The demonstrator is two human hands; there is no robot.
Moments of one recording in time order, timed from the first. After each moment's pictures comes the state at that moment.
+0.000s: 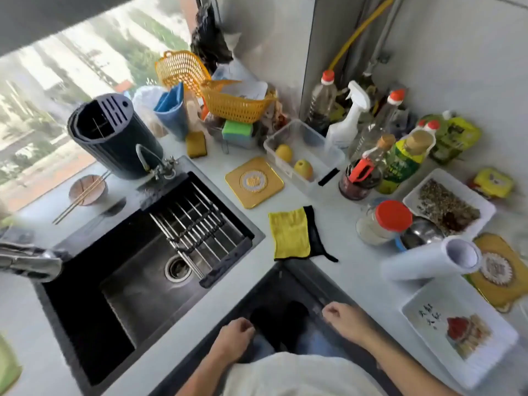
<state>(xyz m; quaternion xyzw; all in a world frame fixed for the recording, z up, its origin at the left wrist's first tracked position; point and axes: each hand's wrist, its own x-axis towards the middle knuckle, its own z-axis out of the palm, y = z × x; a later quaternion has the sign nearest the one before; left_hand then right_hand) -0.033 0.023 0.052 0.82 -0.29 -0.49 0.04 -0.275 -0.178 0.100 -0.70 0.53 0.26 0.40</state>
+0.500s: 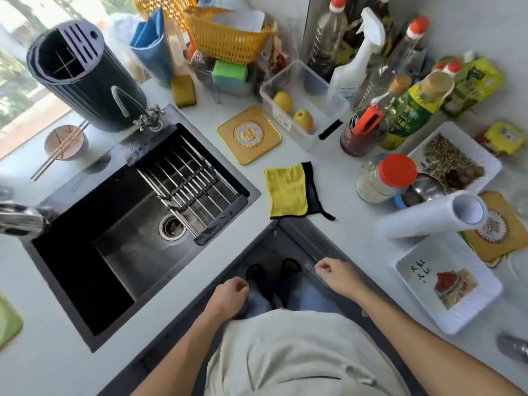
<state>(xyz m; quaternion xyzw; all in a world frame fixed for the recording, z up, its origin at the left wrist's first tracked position) -0.043 0.039 0.060 0.81 -0.30 -0.50 0.03 -0.280 -0.162 0.090 -0.68 0.54 0.23 0.44</state>
